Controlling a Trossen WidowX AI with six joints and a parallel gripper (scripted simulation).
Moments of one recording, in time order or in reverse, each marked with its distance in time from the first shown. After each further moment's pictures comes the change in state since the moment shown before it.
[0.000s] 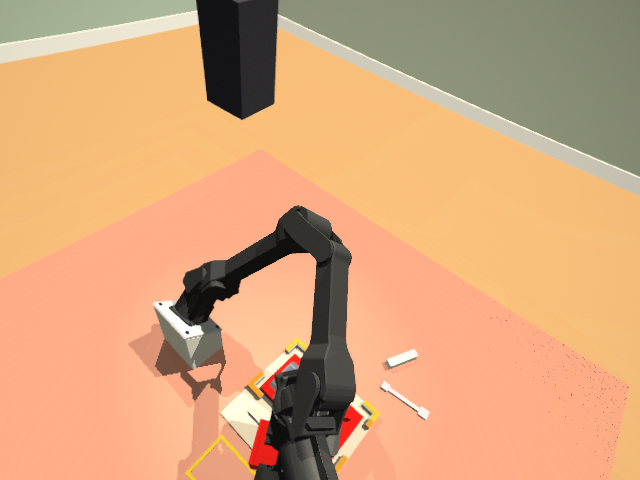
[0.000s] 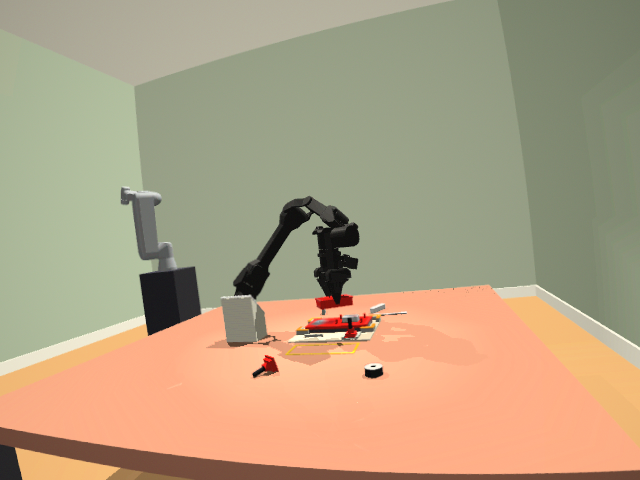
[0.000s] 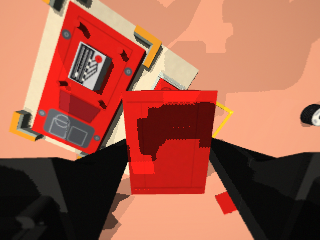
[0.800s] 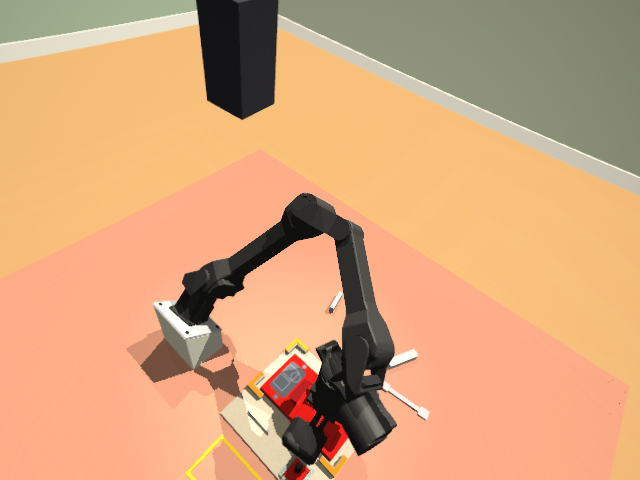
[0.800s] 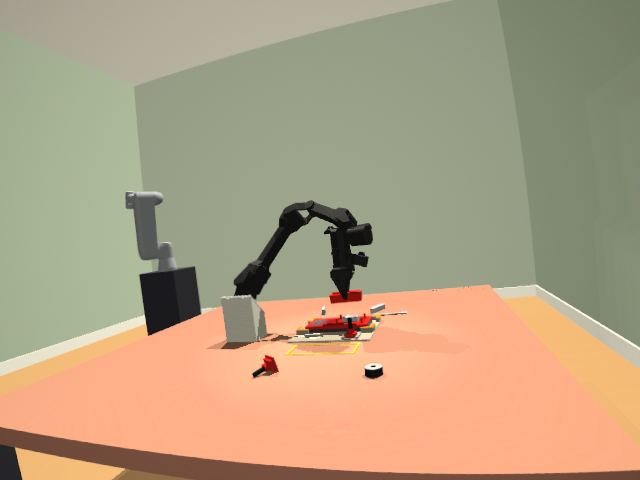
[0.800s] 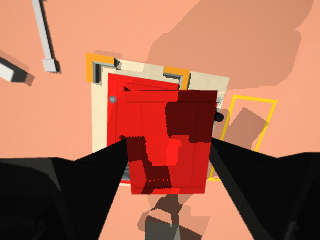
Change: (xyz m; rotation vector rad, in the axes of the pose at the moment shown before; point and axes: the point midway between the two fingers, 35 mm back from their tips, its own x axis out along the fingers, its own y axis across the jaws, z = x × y) arm 0.000 0.066 0.058 0.384 -0.010 0.025
